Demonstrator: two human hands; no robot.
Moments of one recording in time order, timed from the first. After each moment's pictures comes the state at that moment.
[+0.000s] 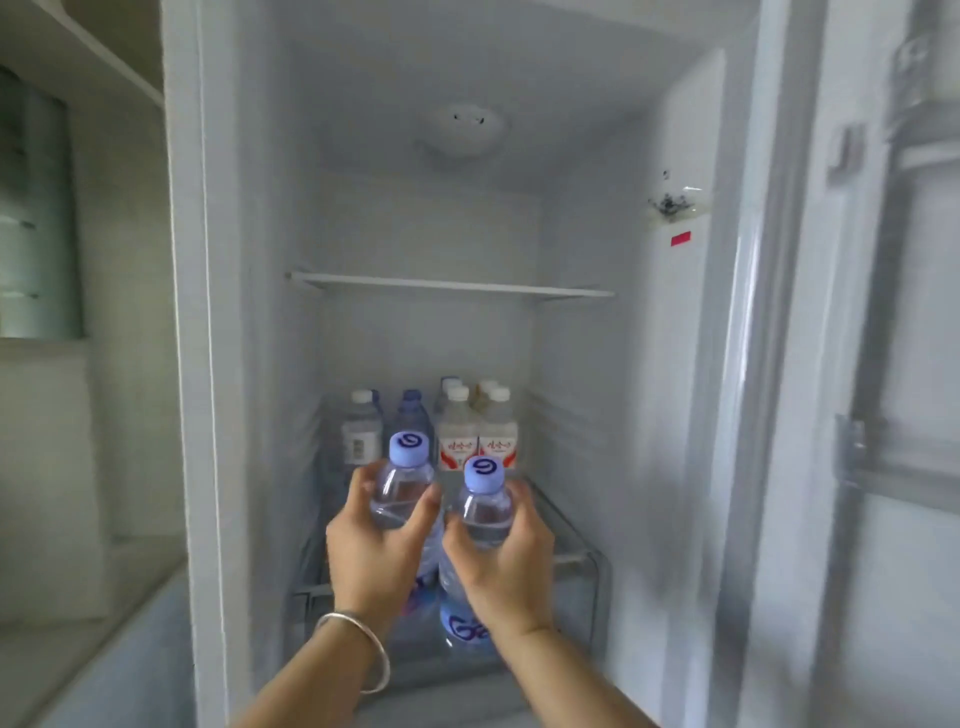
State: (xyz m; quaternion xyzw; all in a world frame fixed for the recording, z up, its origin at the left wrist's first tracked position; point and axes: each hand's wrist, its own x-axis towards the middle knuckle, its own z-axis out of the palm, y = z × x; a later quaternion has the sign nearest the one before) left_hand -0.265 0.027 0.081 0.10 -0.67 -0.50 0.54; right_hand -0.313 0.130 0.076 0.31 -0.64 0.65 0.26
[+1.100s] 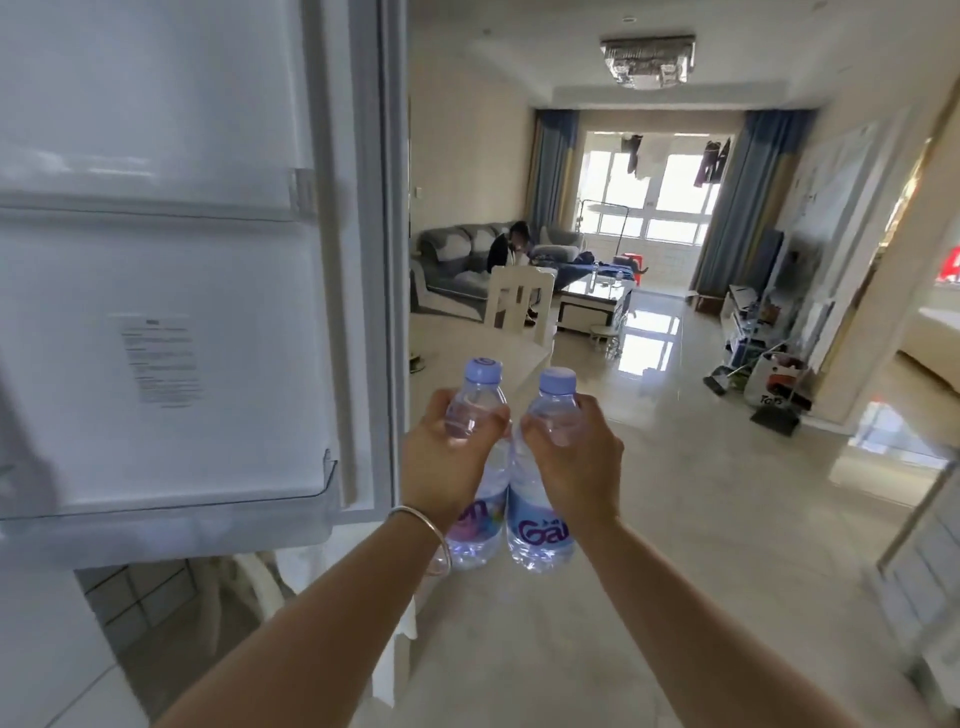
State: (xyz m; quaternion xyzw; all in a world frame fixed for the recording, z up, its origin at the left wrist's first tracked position) left_hand -0.112 0.692 0.004 -0.23 -0.68 -0.69 0.09; right_hand -0.045 0.800 0.015 -0.21 -0.78 0.42 0.43
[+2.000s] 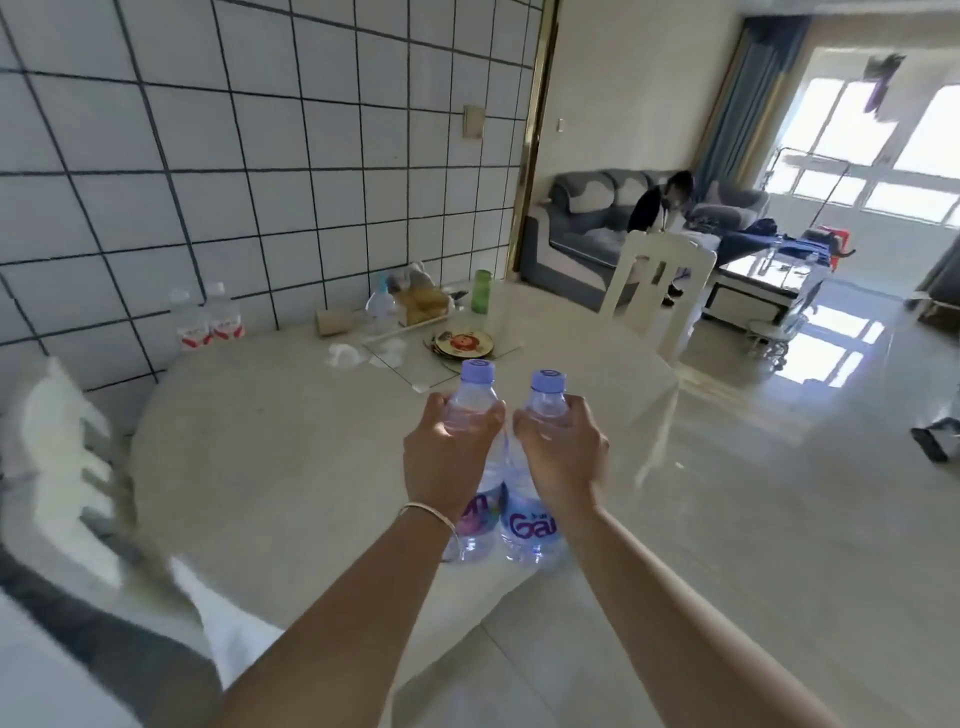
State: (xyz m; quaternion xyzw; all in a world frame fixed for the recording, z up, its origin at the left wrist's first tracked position) left_hand -0.470 0.895 -0.062 0.04 -0.76 -0.64 0.13; right_hand -0.456 1.006 -0.054 -0.18 -0.81 0.50 0.25
